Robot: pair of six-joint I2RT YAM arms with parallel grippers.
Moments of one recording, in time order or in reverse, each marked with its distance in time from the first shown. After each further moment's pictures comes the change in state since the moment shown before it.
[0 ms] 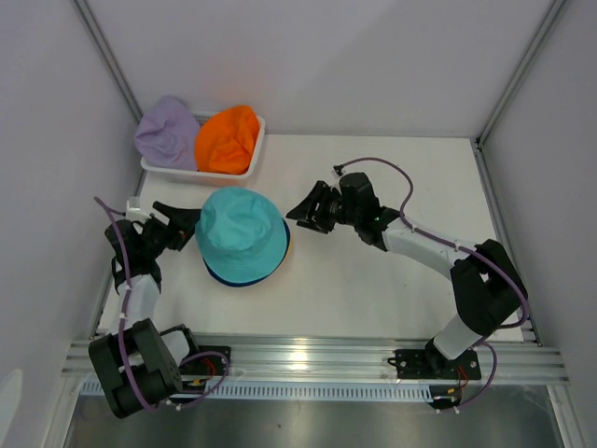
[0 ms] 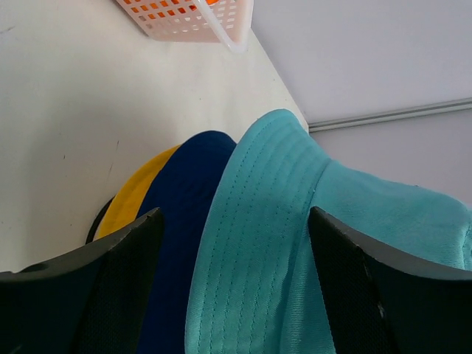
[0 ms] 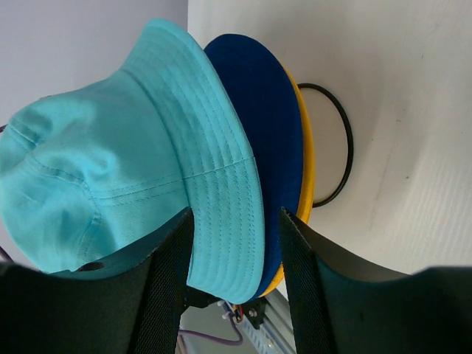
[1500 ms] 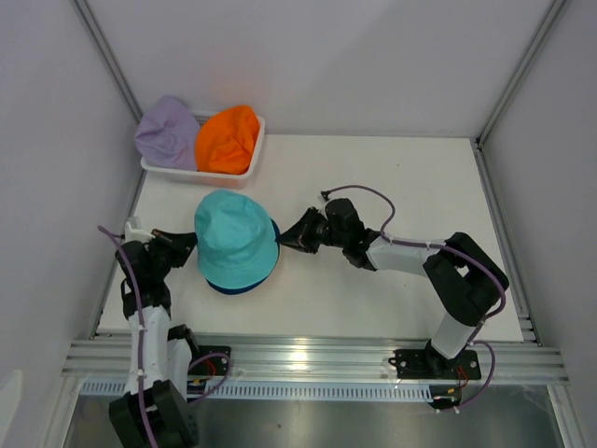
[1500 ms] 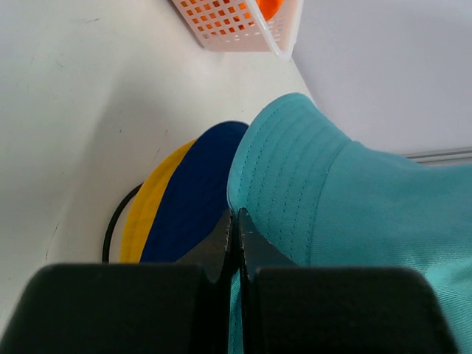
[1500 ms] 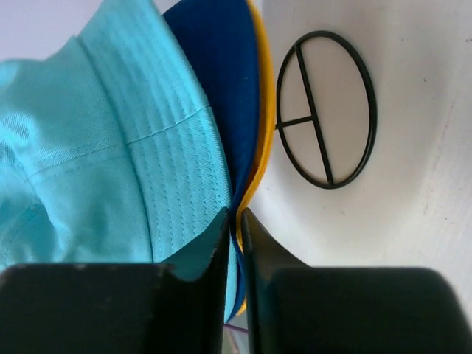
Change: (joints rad) left arm -0.034 -0.315 -0.135 -0.171 -0.222 0.009; right arm 0.111 0.095 -0.156 0.306 -0.007 0.222
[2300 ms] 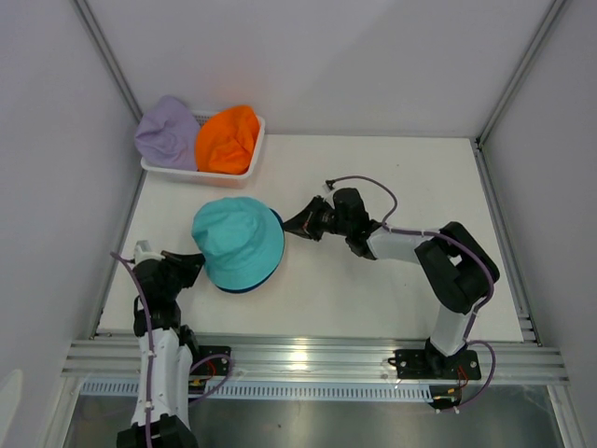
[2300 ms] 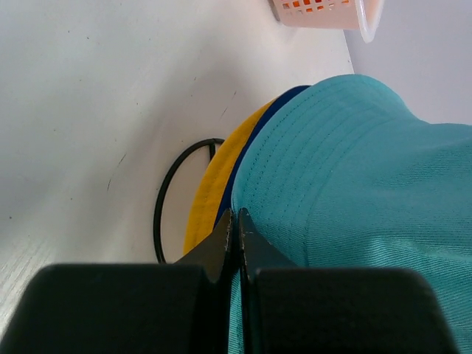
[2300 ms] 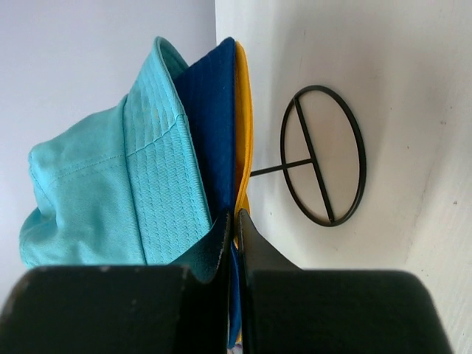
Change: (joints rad) left arm -0.109 -0.240 -0.153 -0.198 -0.237 -0.050; right arm -0.098 0.096 0.041 0.103 -0.074 -0.010
